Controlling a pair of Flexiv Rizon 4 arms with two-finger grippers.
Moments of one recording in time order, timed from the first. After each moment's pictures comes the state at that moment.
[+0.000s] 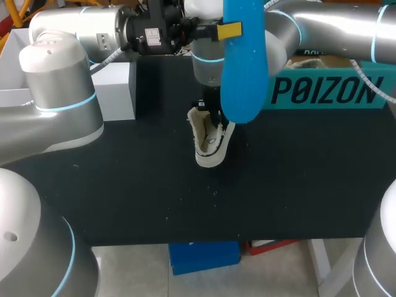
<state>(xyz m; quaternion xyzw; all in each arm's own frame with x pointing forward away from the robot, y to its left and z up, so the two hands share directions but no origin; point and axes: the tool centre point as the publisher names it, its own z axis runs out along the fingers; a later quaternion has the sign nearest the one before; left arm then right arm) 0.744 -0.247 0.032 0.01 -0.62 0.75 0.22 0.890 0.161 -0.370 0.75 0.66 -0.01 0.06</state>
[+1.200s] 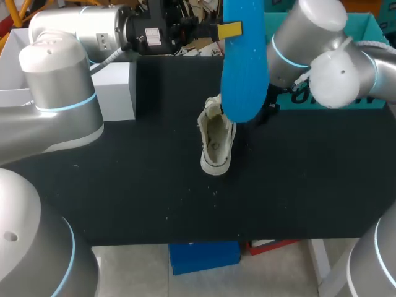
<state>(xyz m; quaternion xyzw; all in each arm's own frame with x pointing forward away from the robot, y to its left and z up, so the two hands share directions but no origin) 0.745 -0.247 0.032 0.01 -0.62 0.75 0.22 0.903 0.121 -0.342 0.77 0.61 0.18 -0.09</state>
